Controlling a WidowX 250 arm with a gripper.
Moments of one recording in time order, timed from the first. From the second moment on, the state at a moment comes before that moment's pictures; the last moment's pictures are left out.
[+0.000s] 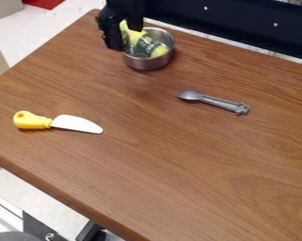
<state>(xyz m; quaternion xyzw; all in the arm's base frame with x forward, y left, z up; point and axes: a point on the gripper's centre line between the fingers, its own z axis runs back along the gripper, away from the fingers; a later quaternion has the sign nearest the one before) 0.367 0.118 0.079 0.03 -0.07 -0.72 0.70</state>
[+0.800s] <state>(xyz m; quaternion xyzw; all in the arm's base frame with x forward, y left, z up) 0.363 0.117 0.041 -0.02 -0.04 -0.77 0.63</state>
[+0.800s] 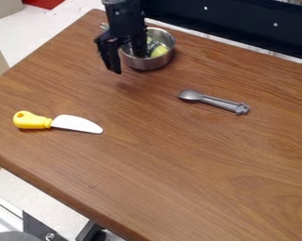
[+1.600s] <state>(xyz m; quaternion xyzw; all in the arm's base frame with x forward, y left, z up) 0.373 0.111 0.023 0.02 0.01 -0.76 0.65</state>
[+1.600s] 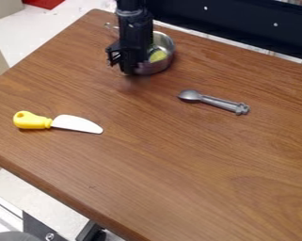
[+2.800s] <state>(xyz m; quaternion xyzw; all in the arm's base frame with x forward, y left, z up) 0.387 0.089 0.049 0.04 -0.06 -0.71 0.70</state>
